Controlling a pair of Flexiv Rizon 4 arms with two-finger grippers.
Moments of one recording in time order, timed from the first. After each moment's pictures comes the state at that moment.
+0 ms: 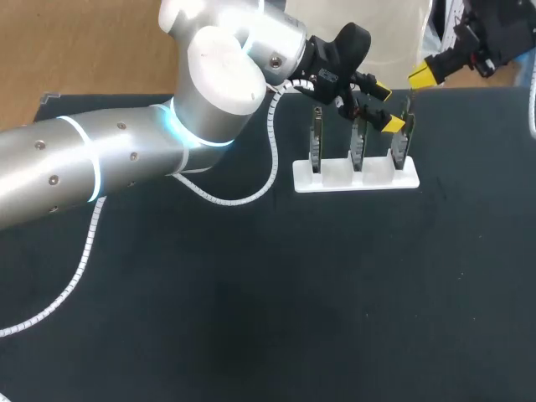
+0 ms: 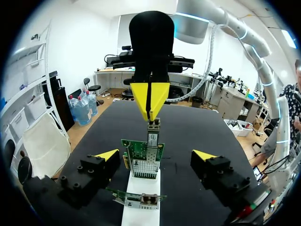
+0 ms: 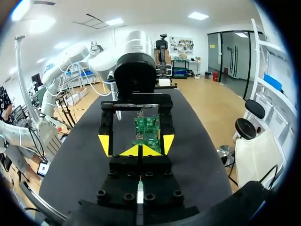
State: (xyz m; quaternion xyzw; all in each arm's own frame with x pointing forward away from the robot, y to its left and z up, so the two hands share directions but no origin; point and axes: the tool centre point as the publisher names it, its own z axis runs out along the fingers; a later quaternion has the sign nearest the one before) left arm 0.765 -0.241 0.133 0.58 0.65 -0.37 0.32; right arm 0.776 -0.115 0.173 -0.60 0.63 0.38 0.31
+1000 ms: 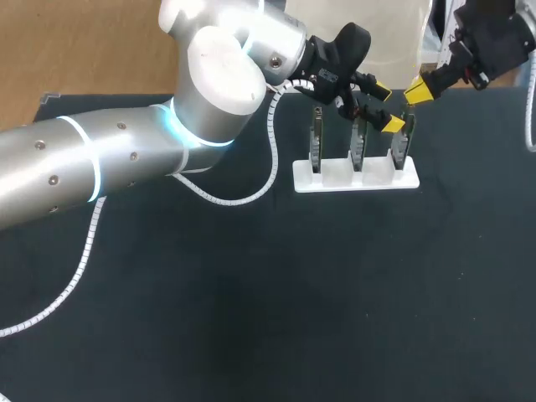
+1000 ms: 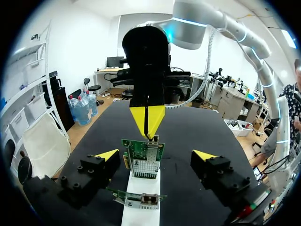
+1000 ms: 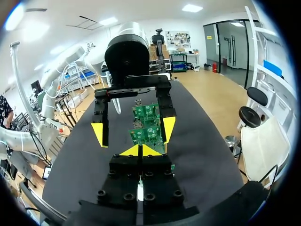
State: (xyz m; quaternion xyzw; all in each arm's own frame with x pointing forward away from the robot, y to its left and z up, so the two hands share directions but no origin) left arm 0.765 -0.241 0.133 0.58 0.65 -0.37 0.32; right arm 0.775 -0.116 0.144 -0.59 0.65 0.40 0.28
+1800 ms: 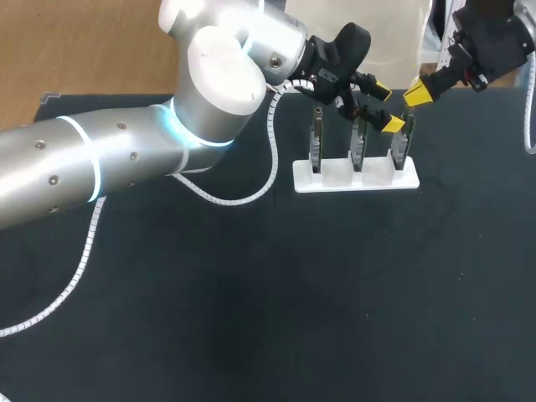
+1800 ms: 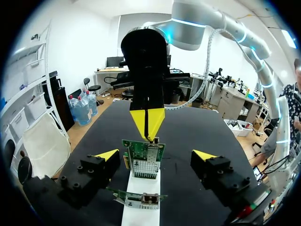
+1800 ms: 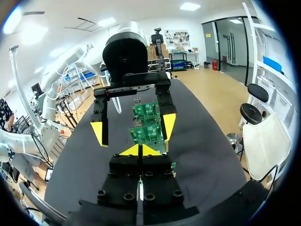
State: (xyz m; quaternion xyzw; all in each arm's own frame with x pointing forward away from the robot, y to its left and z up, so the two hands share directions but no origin) left arm 0.765 -0.241 0.133 0.58 0.65 -0.37 0.32; right arm 0.774 -0.116 0.140 -0.58 0.66 0.40 0.27
